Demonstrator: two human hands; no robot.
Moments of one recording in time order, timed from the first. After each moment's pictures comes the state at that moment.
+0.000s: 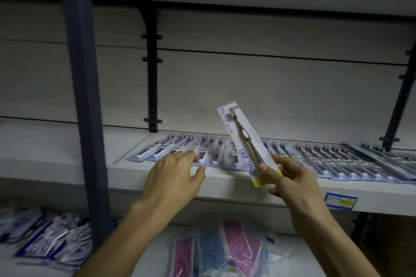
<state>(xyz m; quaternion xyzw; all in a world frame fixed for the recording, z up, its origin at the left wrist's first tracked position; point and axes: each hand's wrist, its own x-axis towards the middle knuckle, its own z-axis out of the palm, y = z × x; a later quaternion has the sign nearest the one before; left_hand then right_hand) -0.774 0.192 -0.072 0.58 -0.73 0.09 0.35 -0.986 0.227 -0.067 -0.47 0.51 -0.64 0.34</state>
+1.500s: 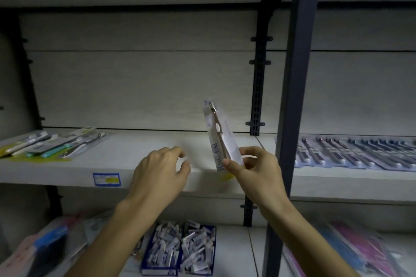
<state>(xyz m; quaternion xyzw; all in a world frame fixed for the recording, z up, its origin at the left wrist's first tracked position) -0.358 0.162 -0.063 0.60 -0.71 0.11 0.35 -0.544 0.181 -0.068 -0.58 0.52 -0.57 0.26</state>
